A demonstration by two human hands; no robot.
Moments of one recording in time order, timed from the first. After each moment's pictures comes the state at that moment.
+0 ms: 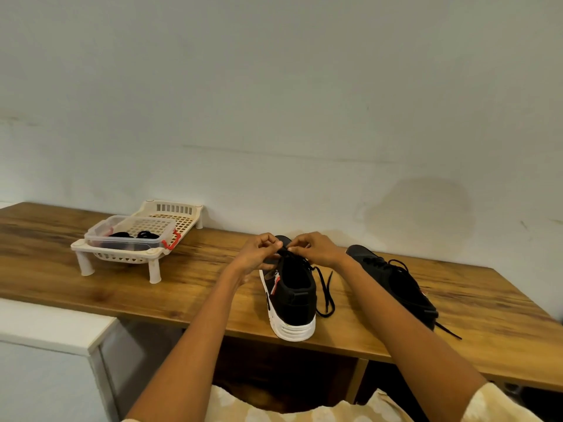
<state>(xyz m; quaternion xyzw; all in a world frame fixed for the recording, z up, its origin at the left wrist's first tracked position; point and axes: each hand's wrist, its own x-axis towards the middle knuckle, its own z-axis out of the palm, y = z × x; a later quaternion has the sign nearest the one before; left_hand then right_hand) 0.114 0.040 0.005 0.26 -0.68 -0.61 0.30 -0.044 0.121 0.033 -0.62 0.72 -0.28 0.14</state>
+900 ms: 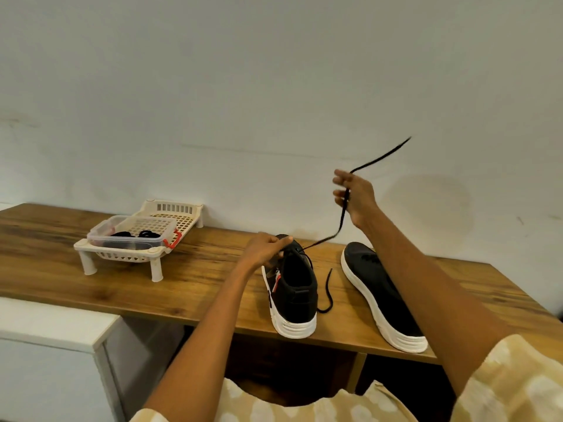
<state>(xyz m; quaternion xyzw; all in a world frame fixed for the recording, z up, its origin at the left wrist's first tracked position) 0.103 0.047 0.015 0.33 -0.77 -0.48 0.27 -0.077 0.135 0.120 -0.31 0.53 -0.74 0.26</state>
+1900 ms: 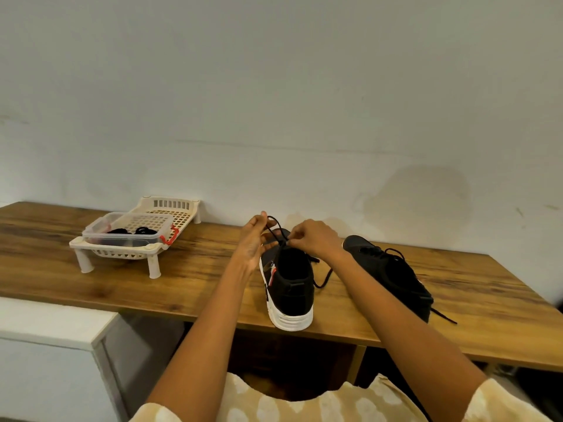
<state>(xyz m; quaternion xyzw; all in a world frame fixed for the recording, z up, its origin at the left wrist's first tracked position) 0.100 0.046 0.013 0.22 -0.47 -0.74 0.43 -0.026 0.127 0.042 -0.59 0.78 -0.20 0.01</state>
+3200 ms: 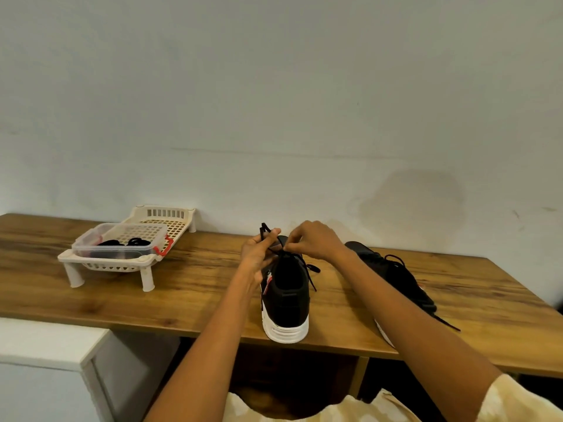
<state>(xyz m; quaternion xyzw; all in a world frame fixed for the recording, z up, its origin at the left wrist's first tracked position) 0.086 0.049 0.002 0.28 -0.46 -0.74 0.41 -0.033 0.127 0.057 -0.63 0.75 -0.18 0.01</state>
